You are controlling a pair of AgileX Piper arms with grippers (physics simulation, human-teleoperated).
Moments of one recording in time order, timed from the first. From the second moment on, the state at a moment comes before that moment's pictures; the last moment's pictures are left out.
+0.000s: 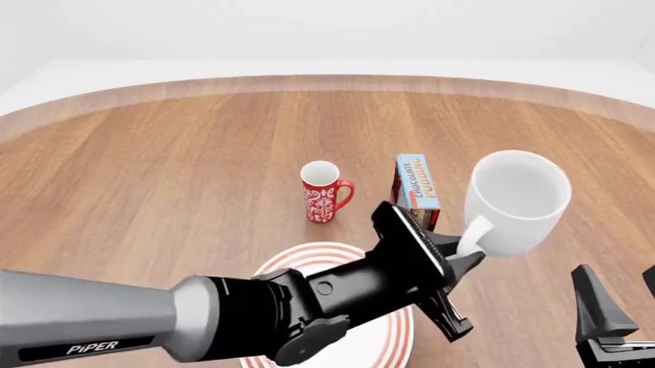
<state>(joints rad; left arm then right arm) -1.12 1.76 -0.97 -0.55 0.11 0.01 0.01 0.00 -0.03 0.02</state>
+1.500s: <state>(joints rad) -1.06 1.32 -0.59 -0.57 0.16 0.01 0.00 0.00 -0.02 0.02</state>
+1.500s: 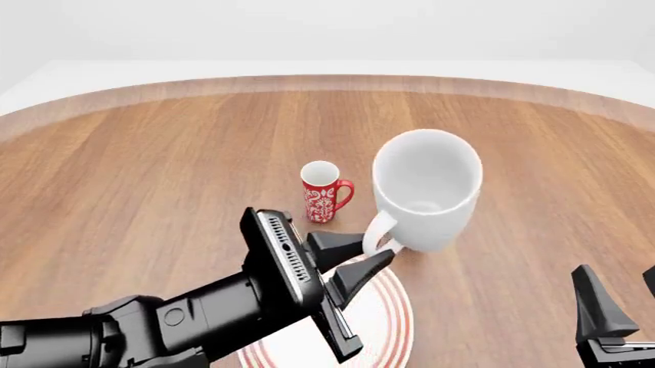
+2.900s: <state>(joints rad) -0.88 1.09 -0.27 -0.64 0.09 0.01 0.00 0.00 -0.02 0.02</state>
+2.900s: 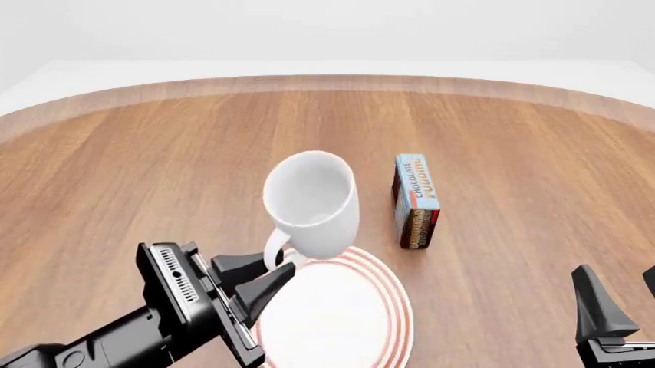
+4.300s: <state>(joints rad) -0.90 1.31 -0.16 -0.78 -0.02 0.01 0.00 0.00 -0.02 0.02</state>
